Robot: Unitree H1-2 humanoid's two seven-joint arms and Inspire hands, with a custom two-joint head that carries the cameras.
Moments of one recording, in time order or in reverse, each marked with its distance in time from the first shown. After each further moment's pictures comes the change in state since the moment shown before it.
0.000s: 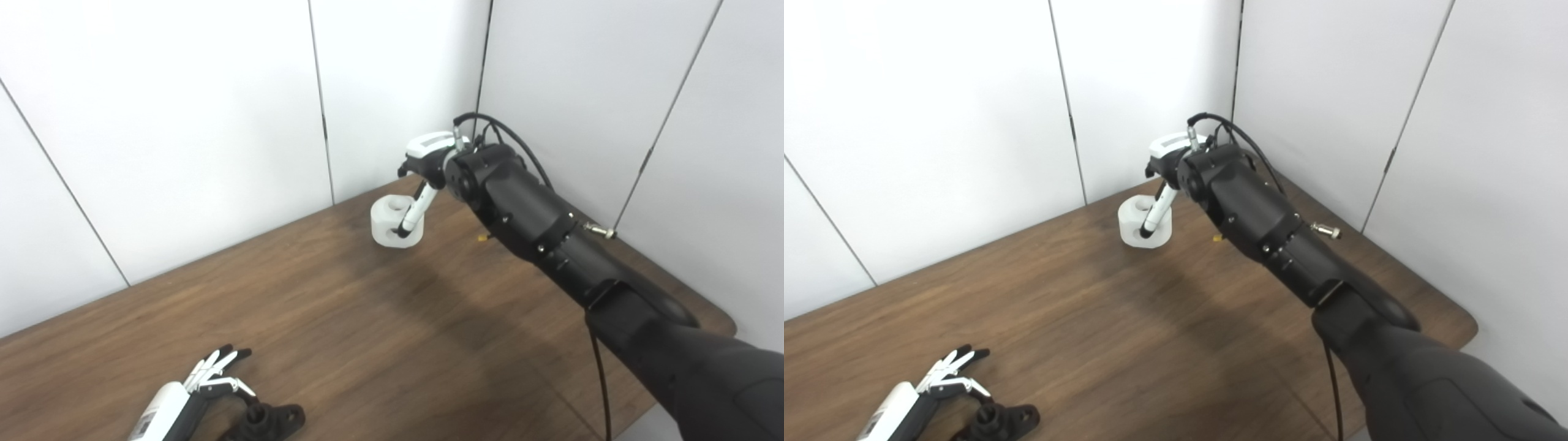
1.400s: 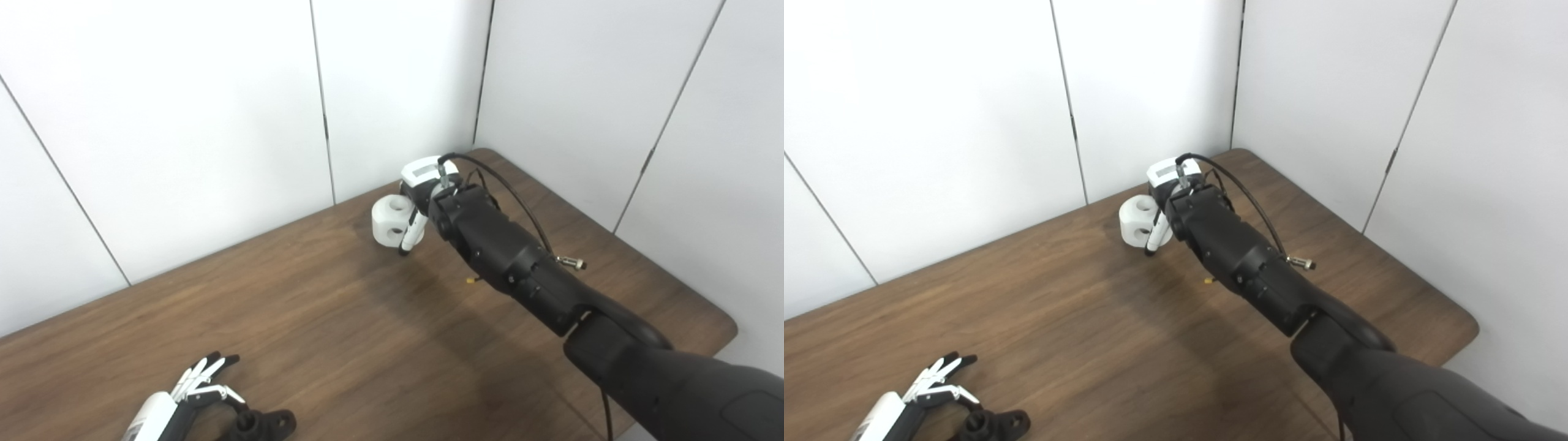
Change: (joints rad) left arm 0.045 0.005 0.043 -0.050 0.006 0.024 -0.015; right arm 0.042 0.096 0.028 0.170 -0.119 0.006 -0.232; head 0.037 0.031
